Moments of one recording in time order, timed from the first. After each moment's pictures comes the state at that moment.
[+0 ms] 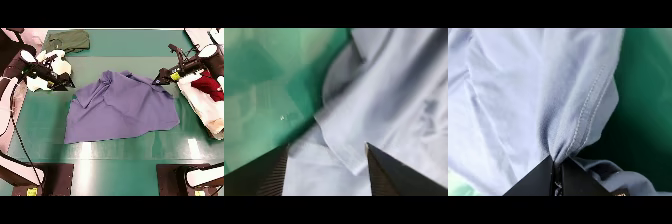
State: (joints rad) left arm 0.07 -1.71 1.55 1.03 -1.31 -1.46; right arm -0.04 -1.63 1.57 -0.91 1.41 1.30
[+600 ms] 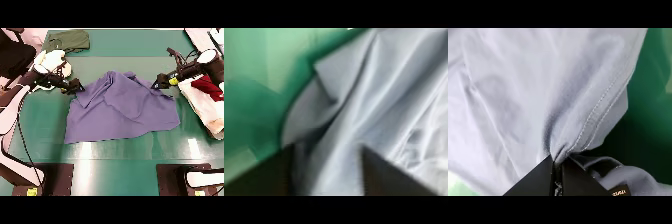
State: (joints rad) left arm 0.00 -1.74 1.39 0.82 -1.07 -1.29; right arm 0.01 -1.53 1.46 -0.94 1.34 1.30
